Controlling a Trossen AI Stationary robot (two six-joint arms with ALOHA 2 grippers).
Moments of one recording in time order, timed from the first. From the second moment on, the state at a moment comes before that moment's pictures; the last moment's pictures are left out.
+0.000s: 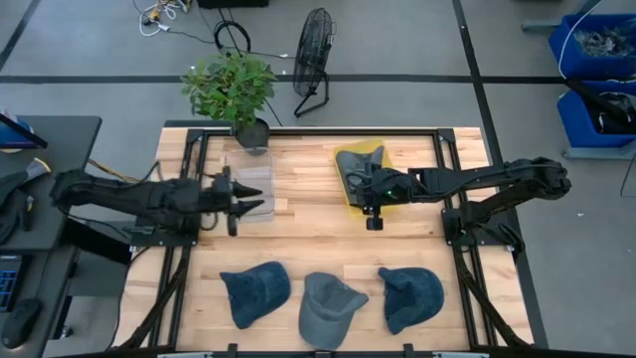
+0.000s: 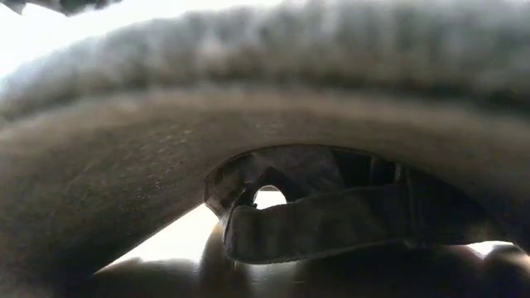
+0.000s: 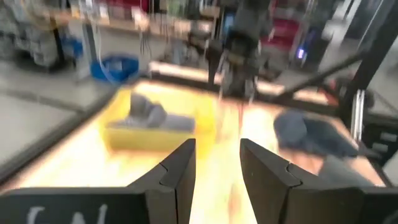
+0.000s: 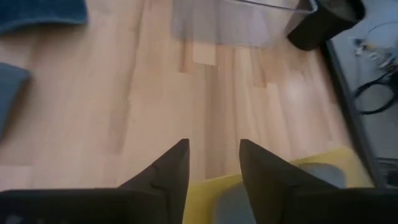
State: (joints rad) left arm -0.14 0.66 0.51 -0.03 -0.35 -0.21; right arm -0.02 1.29 0.91 -0.35 0.13 -0.19
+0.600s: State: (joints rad) left arm -0.16 1.03 0.74 -0.14 -0.04 -0.12; right arm 0.23 1.34 0.91 -0.21 -0.05 0.14
